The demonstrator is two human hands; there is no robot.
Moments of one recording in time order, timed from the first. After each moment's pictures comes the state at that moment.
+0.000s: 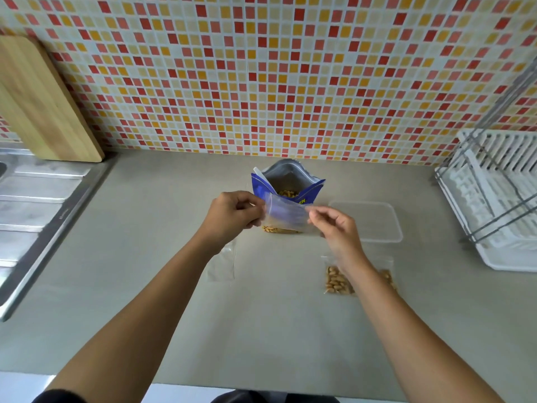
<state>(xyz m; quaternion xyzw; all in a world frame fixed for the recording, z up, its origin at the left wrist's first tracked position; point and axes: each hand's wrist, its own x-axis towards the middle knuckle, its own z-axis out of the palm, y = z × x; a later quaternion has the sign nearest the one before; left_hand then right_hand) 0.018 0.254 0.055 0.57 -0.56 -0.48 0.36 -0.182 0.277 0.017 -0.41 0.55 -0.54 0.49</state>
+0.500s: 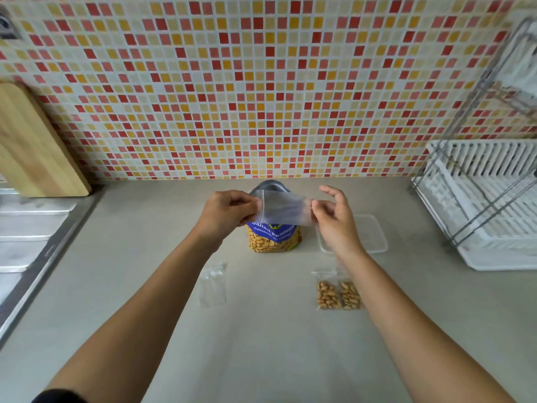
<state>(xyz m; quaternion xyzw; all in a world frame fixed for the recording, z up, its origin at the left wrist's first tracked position) -0.002 0.233 0.092 0.57 -0.58 -0.47 0.35 -0.201 0.256 0.051 -0.43 0.57 -0.56 0.42</state>
